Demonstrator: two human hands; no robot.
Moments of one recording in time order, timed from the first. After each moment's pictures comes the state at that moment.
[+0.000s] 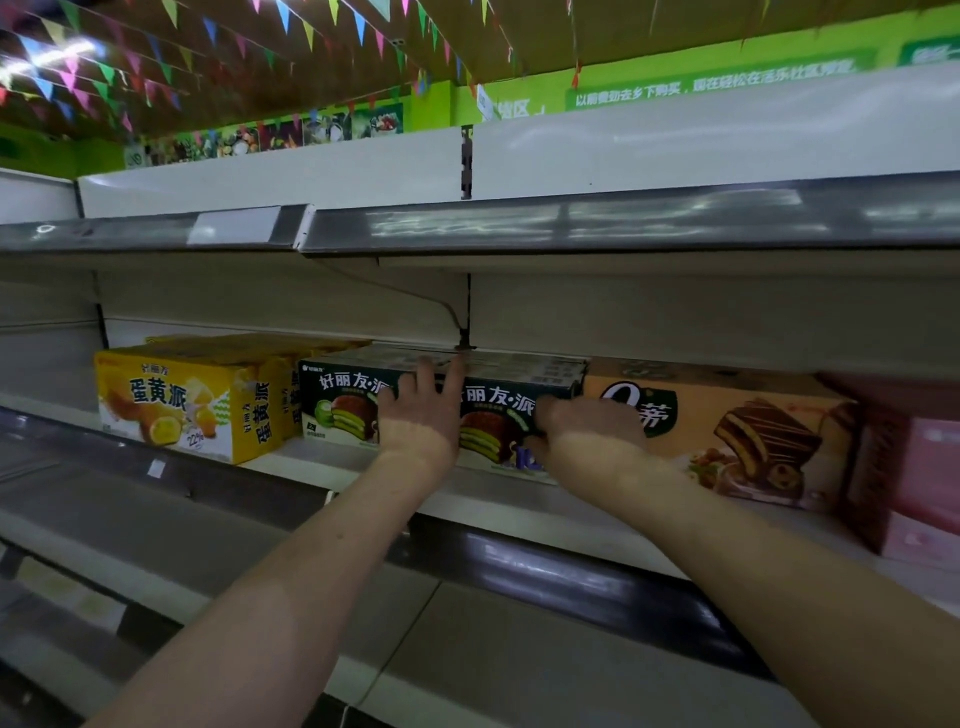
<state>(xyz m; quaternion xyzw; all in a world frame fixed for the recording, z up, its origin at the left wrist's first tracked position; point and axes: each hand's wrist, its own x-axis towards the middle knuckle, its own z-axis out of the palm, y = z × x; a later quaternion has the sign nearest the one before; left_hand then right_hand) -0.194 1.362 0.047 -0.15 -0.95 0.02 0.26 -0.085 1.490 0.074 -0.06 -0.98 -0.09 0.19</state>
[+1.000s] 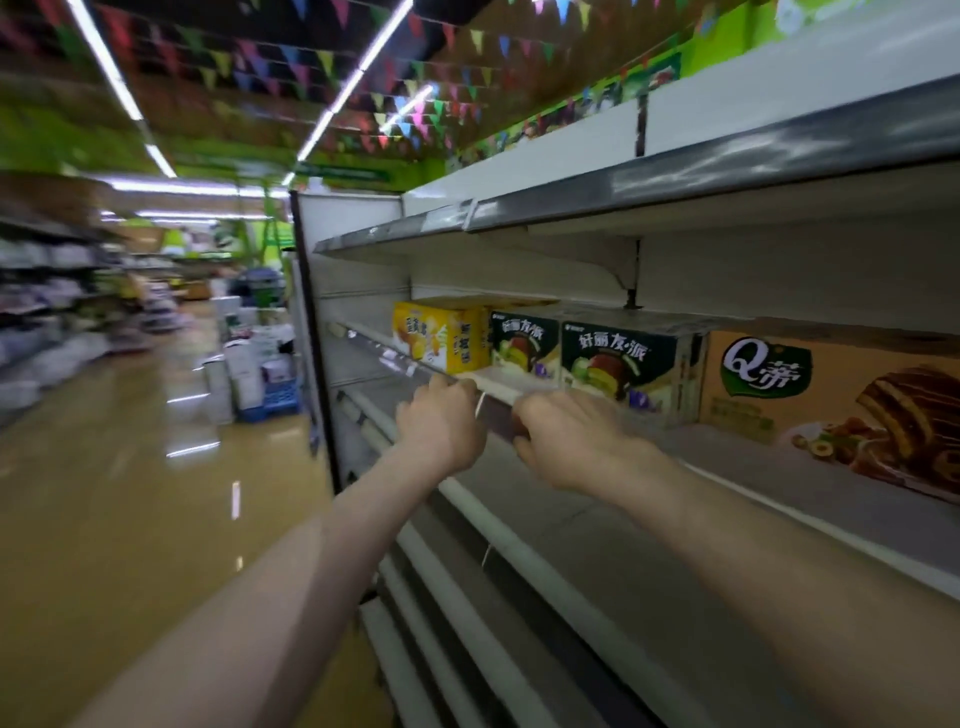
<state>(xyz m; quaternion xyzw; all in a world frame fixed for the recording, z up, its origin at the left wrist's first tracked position) -0.021 1.304 0.029 0.11 -0.97 -0.06 0.19 -0.012 1.447 0.047 0.29 -0.94 0.00 0.18</state>
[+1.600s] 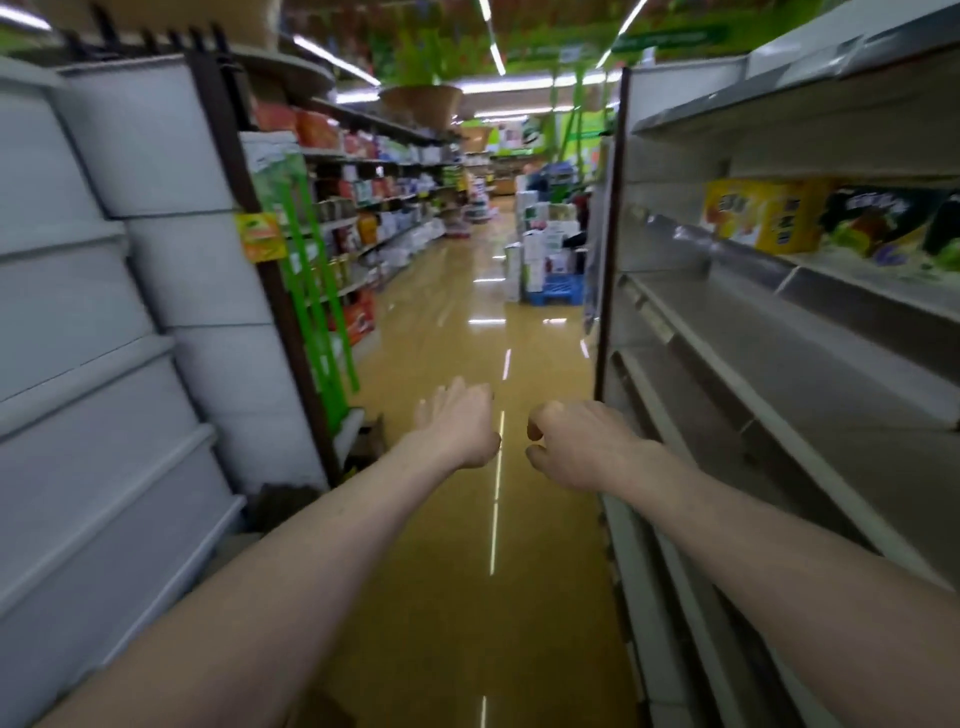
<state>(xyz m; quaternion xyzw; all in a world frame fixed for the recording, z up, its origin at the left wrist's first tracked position) 0.291 1.254 -0.055 0.42 -0.91 -0.04 0.06 0.197 1.352 -0.053 0.57 -0.82 0.05 0.03</state>
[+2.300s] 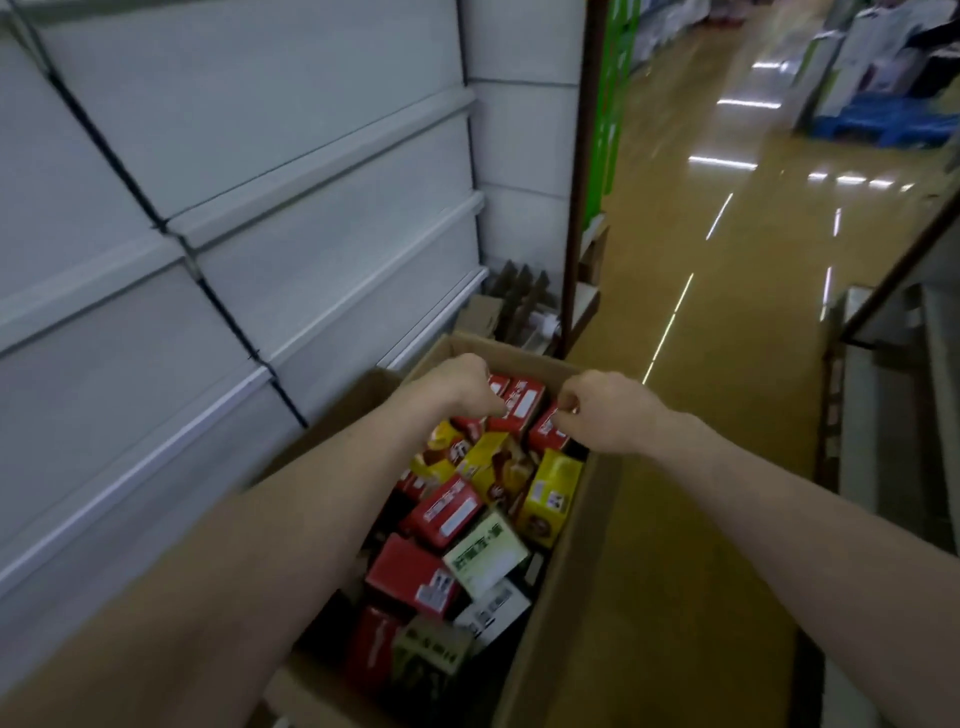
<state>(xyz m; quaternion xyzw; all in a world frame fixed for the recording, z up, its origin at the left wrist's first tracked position) 0.723 1.269 -0.193 0.62 -0.72 -0.30 -0.05 0.563 1.332 -0.190 0.69 -0.69 0.00 -0.21</state>
